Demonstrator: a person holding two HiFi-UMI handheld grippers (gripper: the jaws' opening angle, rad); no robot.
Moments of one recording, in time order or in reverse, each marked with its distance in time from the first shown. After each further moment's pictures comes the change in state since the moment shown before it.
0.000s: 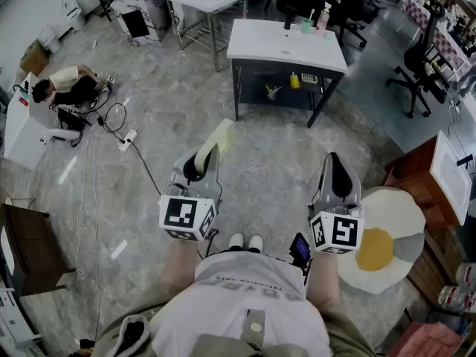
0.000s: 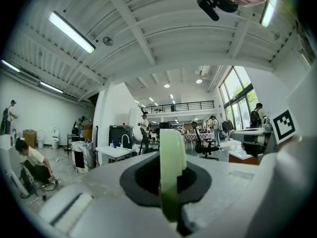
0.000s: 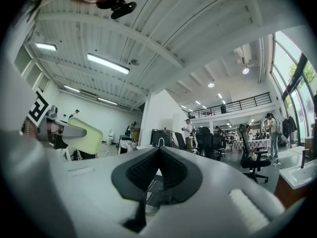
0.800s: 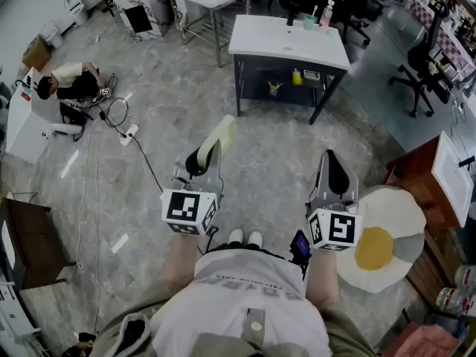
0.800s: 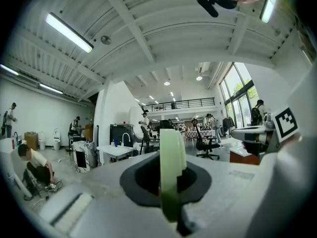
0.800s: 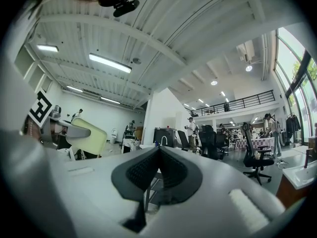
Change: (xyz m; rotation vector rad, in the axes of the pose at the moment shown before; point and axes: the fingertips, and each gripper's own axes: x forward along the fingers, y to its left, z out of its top) left arm 0.009 -0.006 -0.005 0.016 0.026 0.013; right arm 0.004 0.001 -0.007 0.002 0.017 0.034
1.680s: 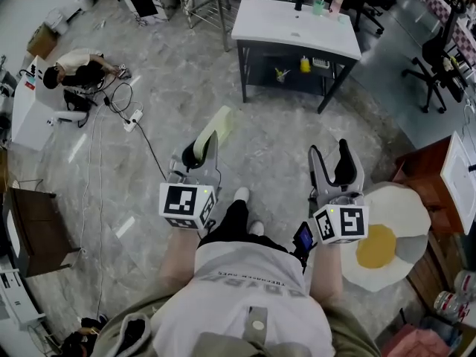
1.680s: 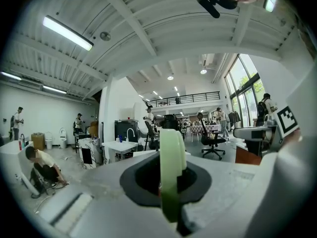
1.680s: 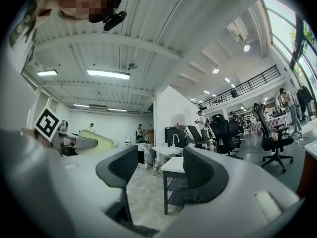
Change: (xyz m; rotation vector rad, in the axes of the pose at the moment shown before) left arm 0.033 0.000 -0.020 0.008 0.059 0.063; right arm 0.033 -0.021 -0.029 0.161 -0.004 0.152
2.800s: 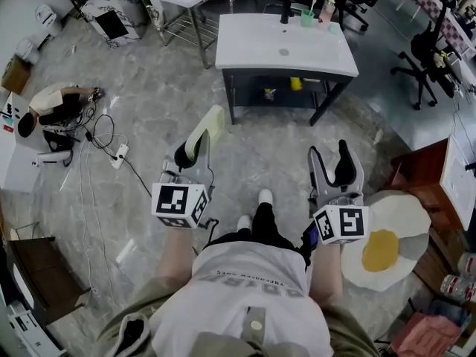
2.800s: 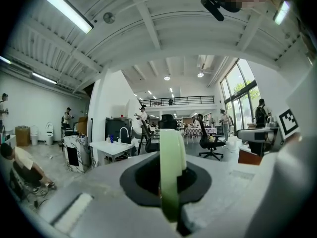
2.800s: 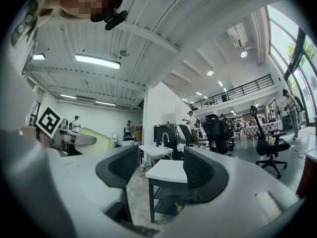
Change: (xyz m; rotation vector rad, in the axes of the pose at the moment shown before) left arm 0.186 0.119 0.007 -0.030 -0.007 -0.116; right arm 0.178 -0.042 -0.014 -0.038 0.025 -0.133
